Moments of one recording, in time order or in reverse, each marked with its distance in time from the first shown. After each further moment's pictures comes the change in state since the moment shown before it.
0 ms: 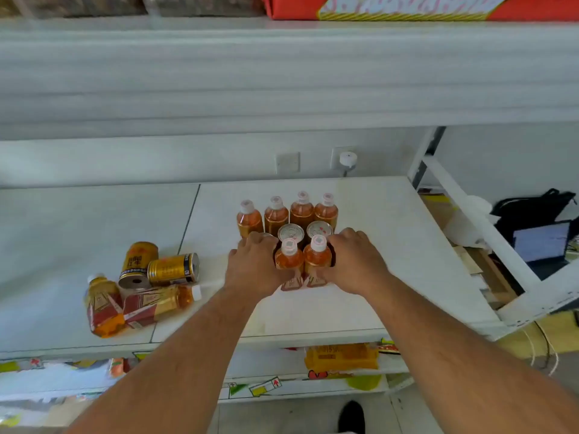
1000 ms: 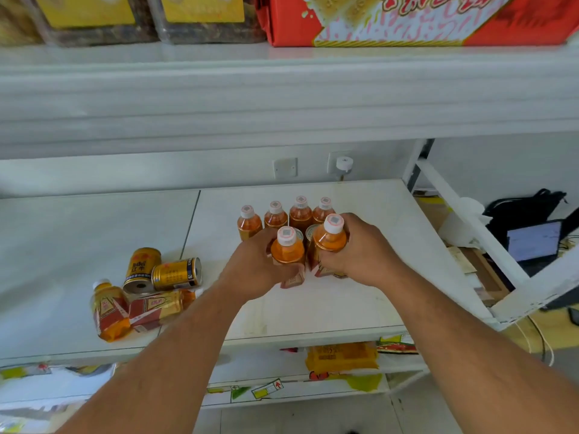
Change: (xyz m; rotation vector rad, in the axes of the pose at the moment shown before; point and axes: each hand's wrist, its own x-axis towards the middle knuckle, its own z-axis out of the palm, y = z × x) left_hand -0.022 0.004 -0.041 -0.550 -0.090 0.110; right_hand -0.028 -0.004 -0.054 0.541 0.057 -0.022
